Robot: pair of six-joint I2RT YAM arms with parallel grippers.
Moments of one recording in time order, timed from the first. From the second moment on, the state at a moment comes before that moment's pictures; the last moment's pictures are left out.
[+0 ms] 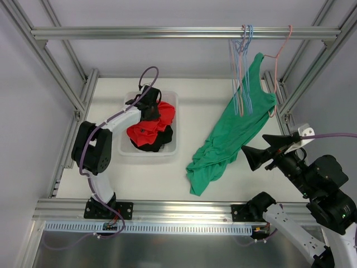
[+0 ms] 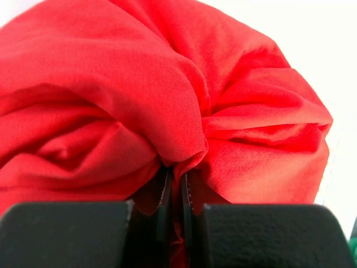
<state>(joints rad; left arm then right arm) -0.42 1.83 1.33 -0.41 -0.23 -0.53 0.61 0.40 1.12 -0.77 0.04 0.16</state>
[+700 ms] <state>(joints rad) -0.42 1.12 1.30 -0.65 -0.30 -0.51 0.61 0.50 1.25 -0.99 0.35 0.16</state>
